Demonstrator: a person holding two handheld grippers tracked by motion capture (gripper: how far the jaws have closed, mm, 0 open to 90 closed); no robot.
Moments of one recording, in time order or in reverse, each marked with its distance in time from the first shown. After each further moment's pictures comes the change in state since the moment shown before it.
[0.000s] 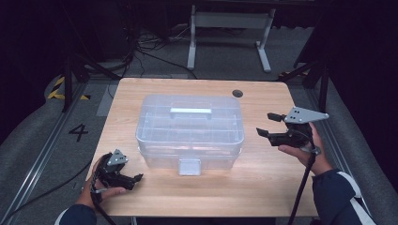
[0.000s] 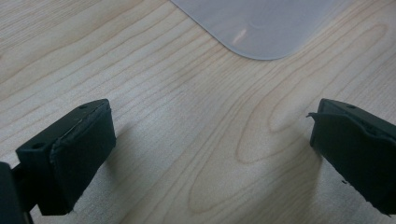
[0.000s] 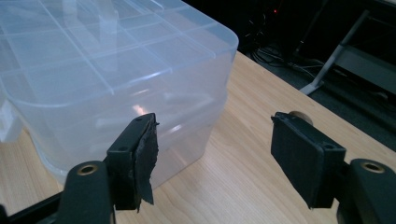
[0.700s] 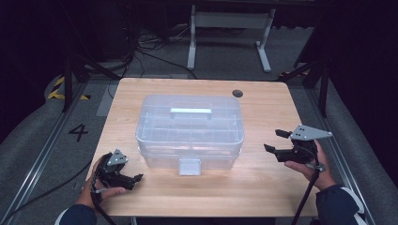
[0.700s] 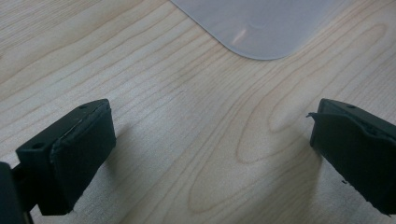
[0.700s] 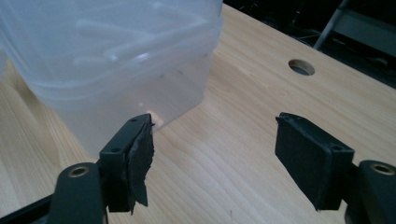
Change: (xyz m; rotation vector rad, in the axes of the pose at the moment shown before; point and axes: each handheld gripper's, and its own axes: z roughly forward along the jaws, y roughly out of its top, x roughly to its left) left arm 0.000 0.000 0.000 0.000 0.000 0.001; right arm 0.004 -0.060 -0.010 0.070 -0.026 0.065
